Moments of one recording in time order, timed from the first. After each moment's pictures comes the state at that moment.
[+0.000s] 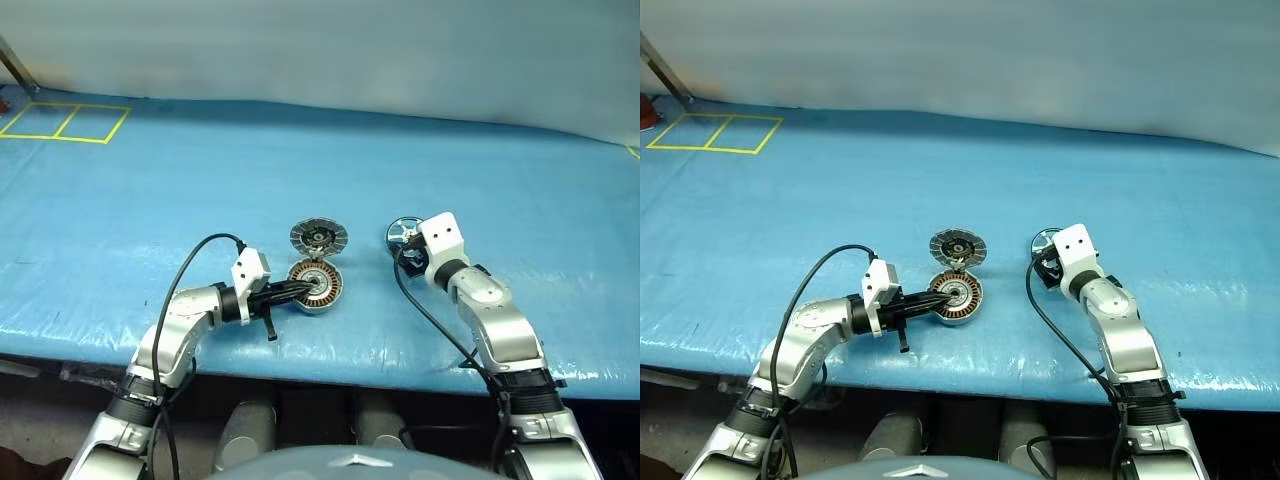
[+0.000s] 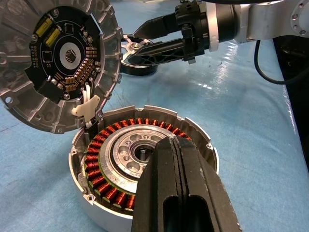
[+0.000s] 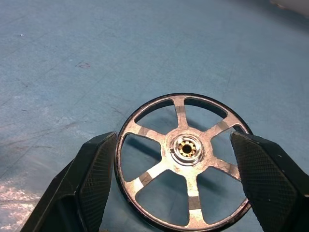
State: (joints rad) left arm -0.15 0.41 -0.20 -0.04 -0.32 0.25 -0.96; right arm -0.21 -0.40 0.02 -0.06 0.05 0.48 0.31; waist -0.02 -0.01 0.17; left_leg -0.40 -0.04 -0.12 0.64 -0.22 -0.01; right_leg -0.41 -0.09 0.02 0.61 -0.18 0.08
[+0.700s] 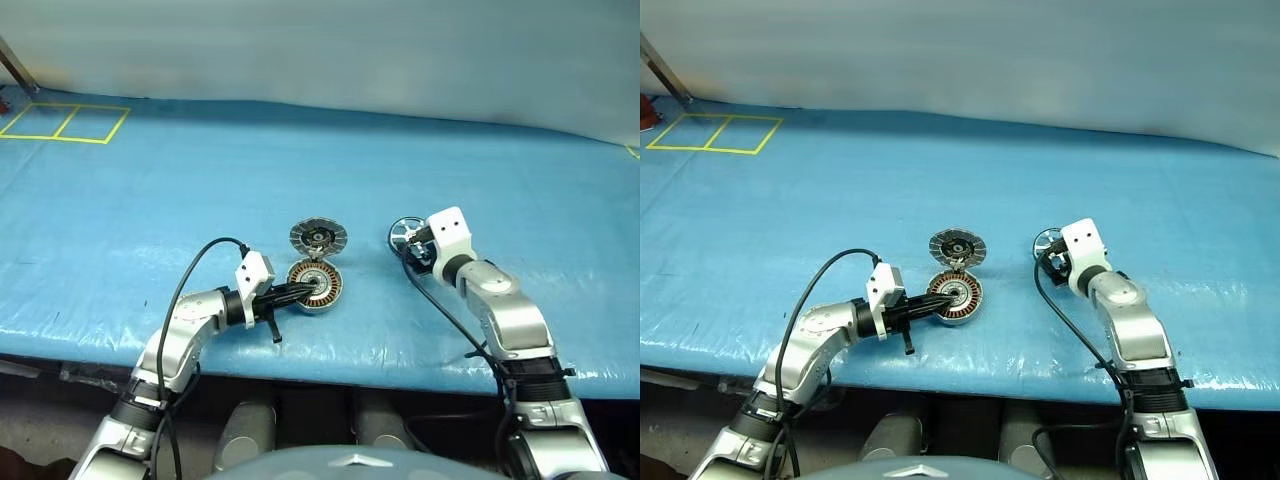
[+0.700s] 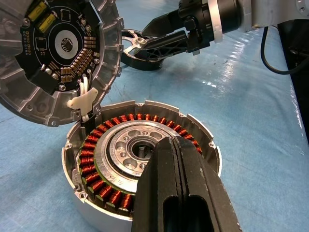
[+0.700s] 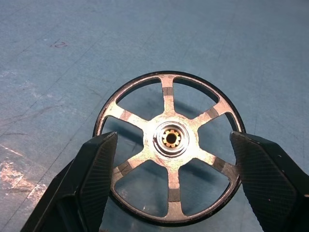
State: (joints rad) left arm -0.14 0.39 -0.22 -0.04 -0.31 0.25 -0.92; right arm -0.27 -0.43 0.00 -0.05 0.07 0.64 0.34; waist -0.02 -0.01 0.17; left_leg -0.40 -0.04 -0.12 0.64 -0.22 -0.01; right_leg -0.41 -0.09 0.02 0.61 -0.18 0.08
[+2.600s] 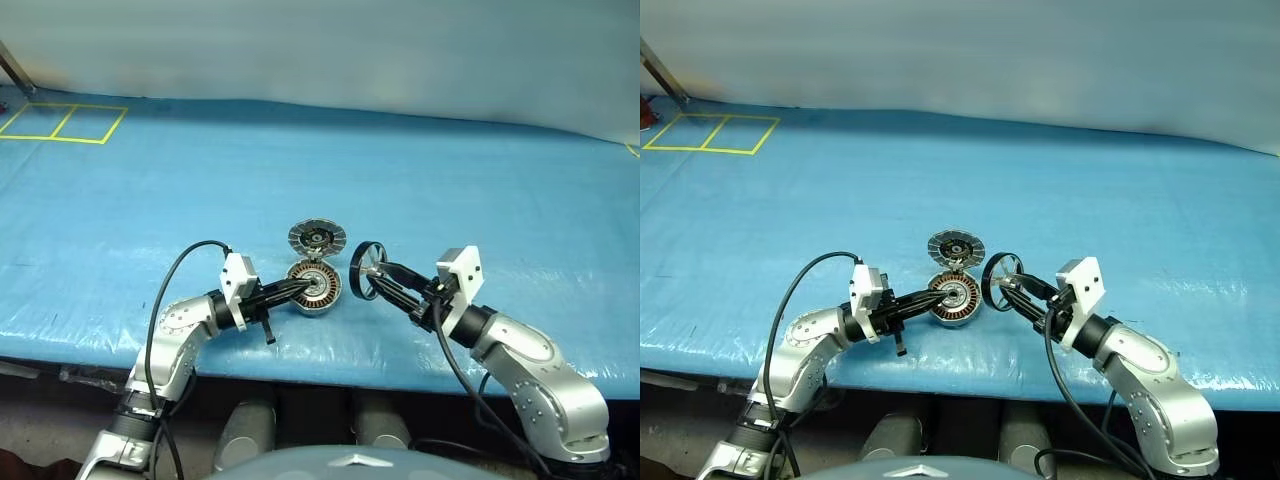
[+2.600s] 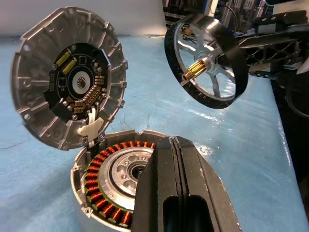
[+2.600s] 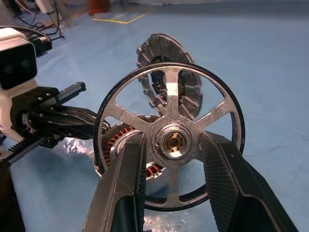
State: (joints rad) left arm -0.08 0.37 -0.14 0.00 -0.39 0.10 -0.99; right arm 0.11 -0.38 -0.07 -0.61 0.52 0.64 0.63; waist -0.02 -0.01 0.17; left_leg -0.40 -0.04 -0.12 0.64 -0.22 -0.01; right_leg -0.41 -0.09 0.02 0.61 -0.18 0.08
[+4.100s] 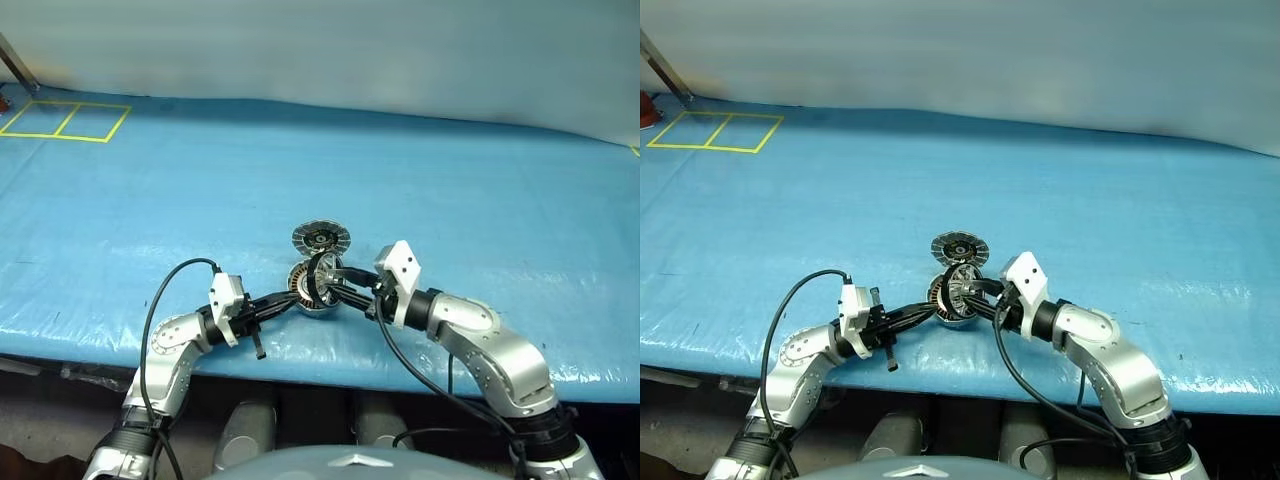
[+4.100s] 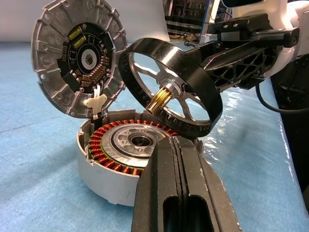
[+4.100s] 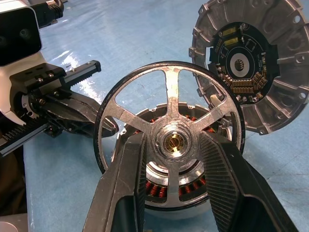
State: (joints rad) left arm -0.01 0.36 -0.12 0.08 -0.41 -0.07 -1.08; right arm -0.07 -0.44 0.17 -0.45 0.41 0.62 0.64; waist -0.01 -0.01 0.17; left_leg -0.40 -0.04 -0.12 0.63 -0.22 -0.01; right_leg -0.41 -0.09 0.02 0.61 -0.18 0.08
